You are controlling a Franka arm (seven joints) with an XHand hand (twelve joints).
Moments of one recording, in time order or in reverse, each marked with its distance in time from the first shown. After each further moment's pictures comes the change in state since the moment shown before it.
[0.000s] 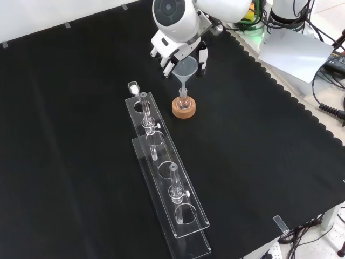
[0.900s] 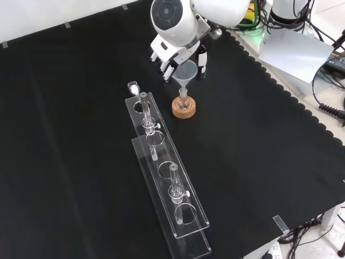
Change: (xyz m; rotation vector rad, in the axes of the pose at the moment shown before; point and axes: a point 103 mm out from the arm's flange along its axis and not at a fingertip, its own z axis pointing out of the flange) arm 0.007 0.010 0.007 0.001 0.018 -0.017
